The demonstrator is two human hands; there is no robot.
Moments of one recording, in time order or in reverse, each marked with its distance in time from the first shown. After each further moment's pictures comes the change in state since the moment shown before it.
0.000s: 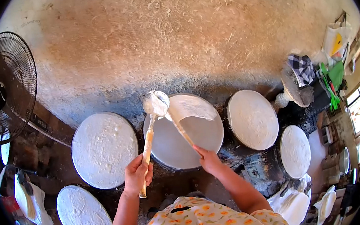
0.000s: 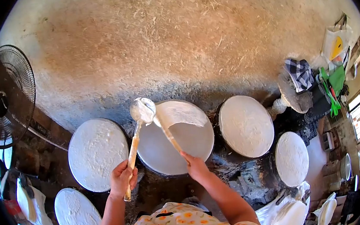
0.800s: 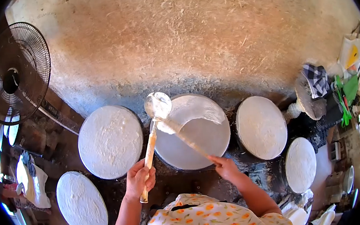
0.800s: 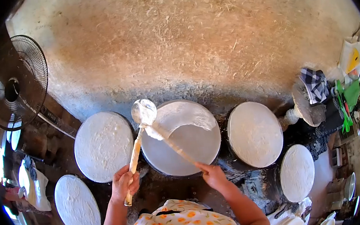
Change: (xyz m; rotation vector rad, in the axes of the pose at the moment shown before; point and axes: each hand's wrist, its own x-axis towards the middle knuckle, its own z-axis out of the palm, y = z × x) left_hand -0.033 -0.003 0.017 -0.216 0.017 -0.039; right_hand -0.028 0.020 -0.056 -0.052 -0.168 -0.048
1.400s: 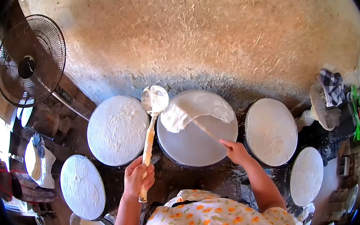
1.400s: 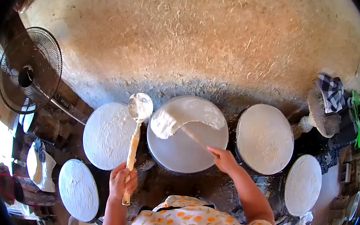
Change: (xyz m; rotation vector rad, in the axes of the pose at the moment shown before) left_hand -0.033 0.003 0.034 -0.112 0.167 0.033; right_hand 0.054 0.041 -0.038 0.154 -0.115 0.042
